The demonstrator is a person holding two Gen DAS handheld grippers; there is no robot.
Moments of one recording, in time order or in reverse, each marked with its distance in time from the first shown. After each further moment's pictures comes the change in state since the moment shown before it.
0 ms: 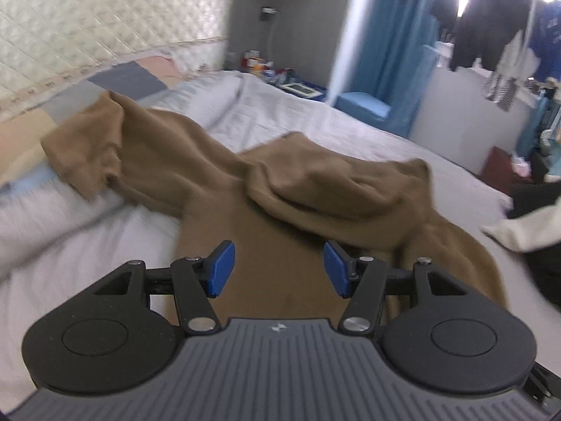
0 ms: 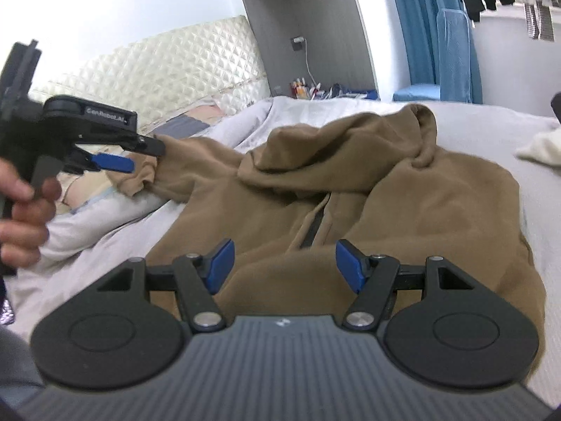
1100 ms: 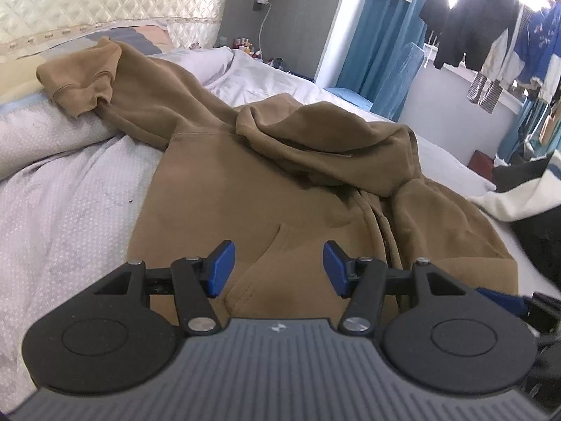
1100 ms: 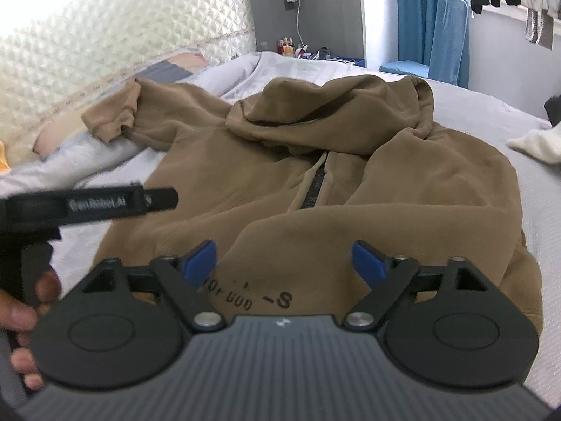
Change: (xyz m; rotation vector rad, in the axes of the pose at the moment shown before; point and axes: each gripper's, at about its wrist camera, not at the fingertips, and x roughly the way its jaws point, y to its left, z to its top) left arm 0.024 0.031 -0.096 -0.045 -0.016 -0.069; right arm 0.034 0.035 -0.015 -0.108 0.151 -0.141
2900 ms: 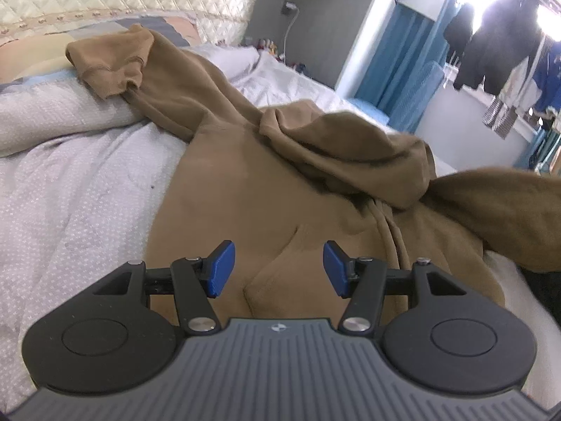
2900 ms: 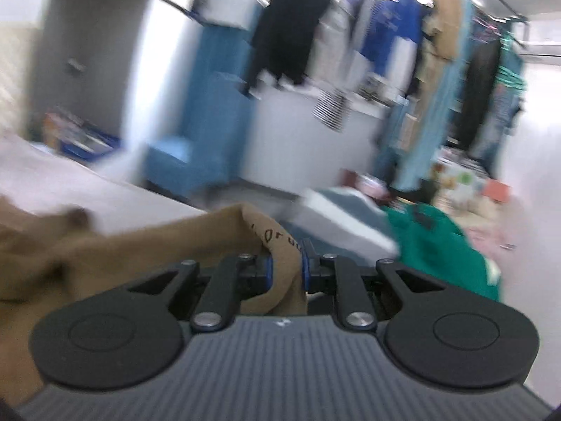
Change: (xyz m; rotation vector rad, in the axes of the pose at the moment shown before) left arm -0.011 0.013 -0.006 -0.106 -0.026 0.036; right arm -0.110 -0.316 0.158 -0.004 -0.176 -0.781
